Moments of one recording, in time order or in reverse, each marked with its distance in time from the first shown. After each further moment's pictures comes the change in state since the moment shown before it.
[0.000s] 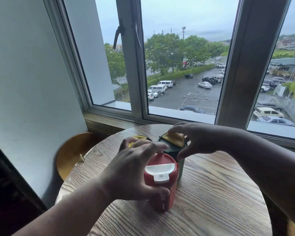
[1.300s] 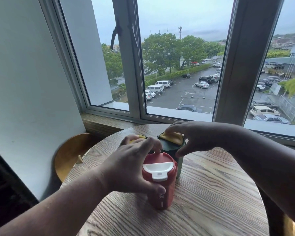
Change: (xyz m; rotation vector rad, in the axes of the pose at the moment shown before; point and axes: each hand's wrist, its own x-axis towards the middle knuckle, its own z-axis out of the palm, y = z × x) left_hand 0.007 0.000 -0.016 -0.081 -0.169 -0.086; right_hand 0.001 -0.005 -0.003 -0.025 -0.055 0.030
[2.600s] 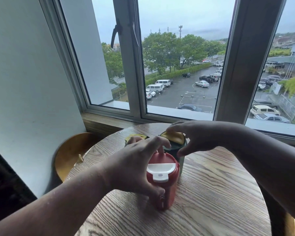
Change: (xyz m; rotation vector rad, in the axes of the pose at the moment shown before) left_hand 0.004 0.009 -0.009 -0.077 -0.125 0.038; right_hand -0.001 -0.001 -0.002 -0.027 -0.028 0.010
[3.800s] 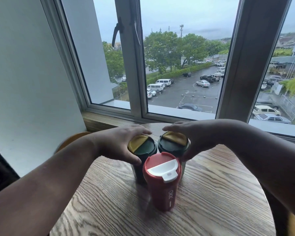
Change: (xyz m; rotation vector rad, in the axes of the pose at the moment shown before) left_hand 0.028 -0.069 -0.036 -0.044 -0.204 -0.131; right_hand -0.014 -0.020 -0.012 0.052 -0.073 0.043
